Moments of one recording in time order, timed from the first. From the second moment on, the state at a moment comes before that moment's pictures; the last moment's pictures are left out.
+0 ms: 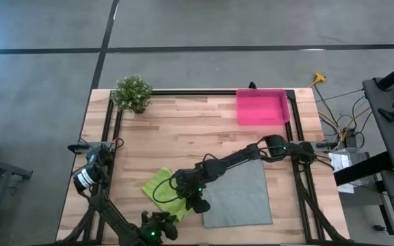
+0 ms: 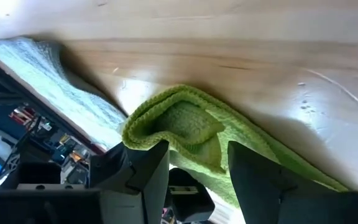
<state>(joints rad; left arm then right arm) -0.97 2.16 1.50 -0.88 -0.85 0.75 0.22 2.40 1.69 -0.24 -0.61 0.07</state>
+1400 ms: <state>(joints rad) -1.09 2.13 1.47 -1.00 -0.94 0.73 0.23 2.40 1.69 -0.13 -0.59 0.27</state>
